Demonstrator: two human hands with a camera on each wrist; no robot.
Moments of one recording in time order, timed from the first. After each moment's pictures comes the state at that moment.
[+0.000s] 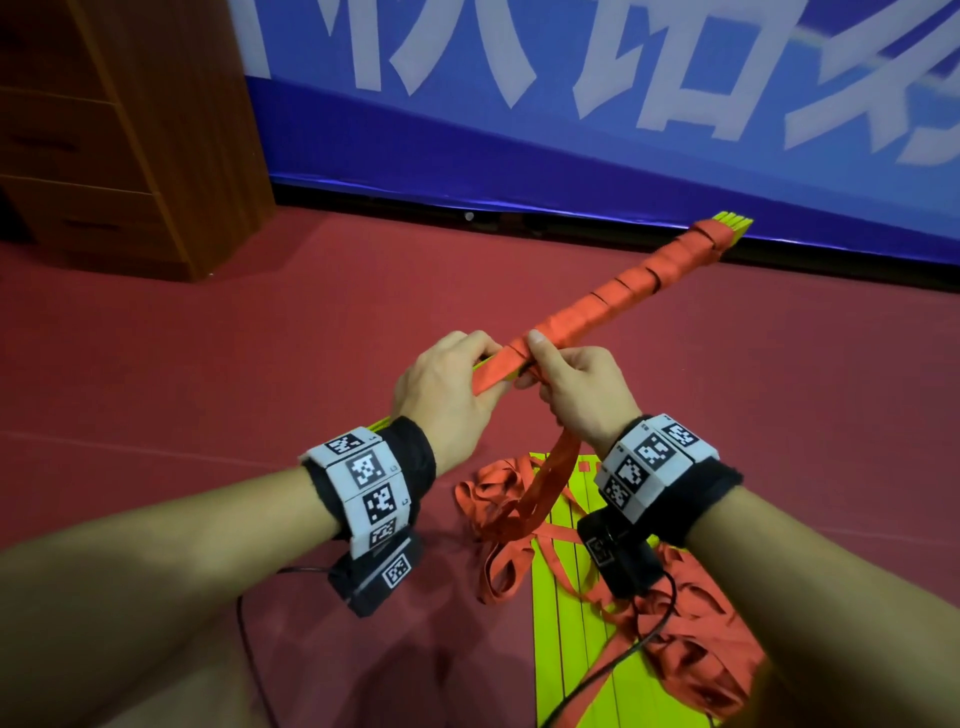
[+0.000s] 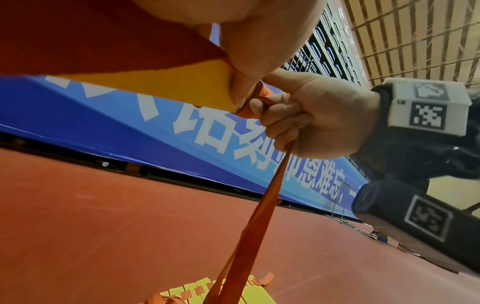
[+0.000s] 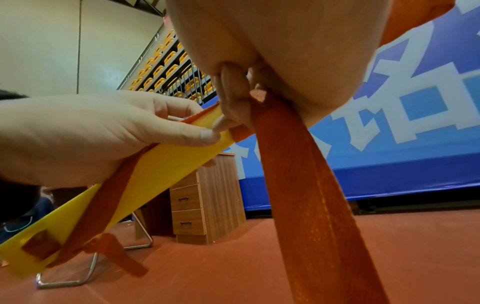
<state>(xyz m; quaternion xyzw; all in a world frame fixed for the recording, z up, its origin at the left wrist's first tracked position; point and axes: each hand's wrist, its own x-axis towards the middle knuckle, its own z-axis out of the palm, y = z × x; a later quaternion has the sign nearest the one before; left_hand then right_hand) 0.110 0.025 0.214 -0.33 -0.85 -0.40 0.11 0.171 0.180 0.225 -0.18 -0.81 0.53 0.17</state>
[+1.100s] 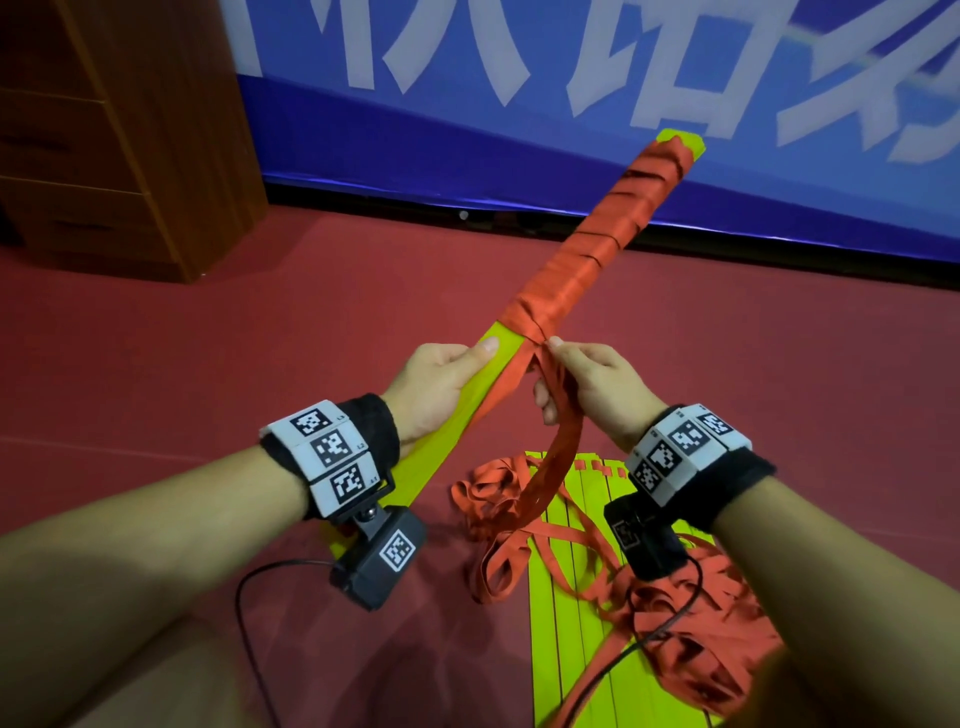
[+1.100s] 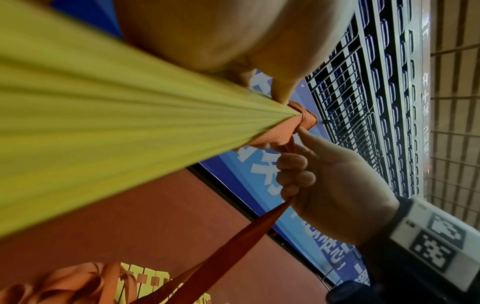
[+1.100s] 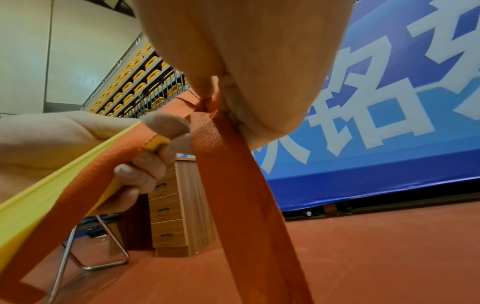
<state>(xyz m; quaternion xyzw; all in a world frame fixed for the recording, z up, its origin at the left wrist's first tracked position) 0.078 0.027 0.205 -0.25 -0.70 -0.63 -0.21 0.181 0.196 0.241 -0.12 -0.78 0.61 0.08</state>
